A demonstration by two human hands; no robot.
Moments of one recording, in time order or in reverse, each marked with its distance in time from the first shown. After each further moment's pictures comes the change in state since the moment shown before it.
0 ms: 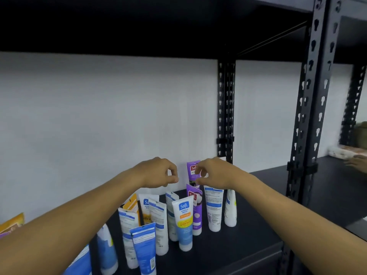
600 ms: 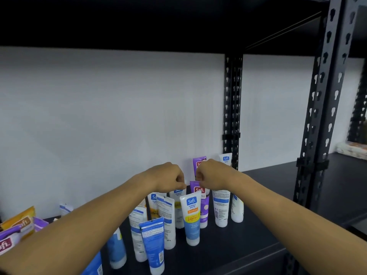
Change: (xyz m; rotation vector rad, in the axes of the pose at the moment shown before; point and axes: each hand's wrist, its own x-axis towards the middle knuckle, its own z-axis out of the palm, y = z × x) left_hand 0.002 -0.005 0.025 0.065 -0.097 0.023; right_hand 0.017 -0.023 0.024 -0.149 -0.080 -0.023
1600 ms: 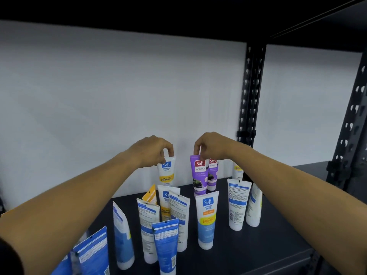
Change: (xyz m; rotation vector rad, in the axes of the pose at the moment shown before) left_hand 0.003 -0.084 -0.034 0.026 0.217 -0.088; right_hand 0.077 -0.007 -0.036 0.141 -0.009 -0.042
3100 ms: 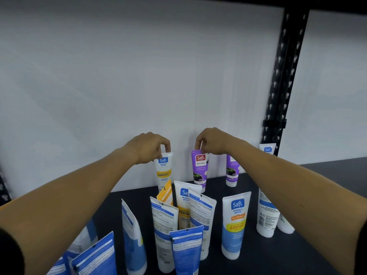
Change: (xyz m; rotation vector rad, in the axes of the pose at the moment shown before) left_hand 0.021 -0.081 0.043 0.049 -0.015 -0.072; right_hand 0.090 0.005 0.063 -0.029 0.016 -0.045
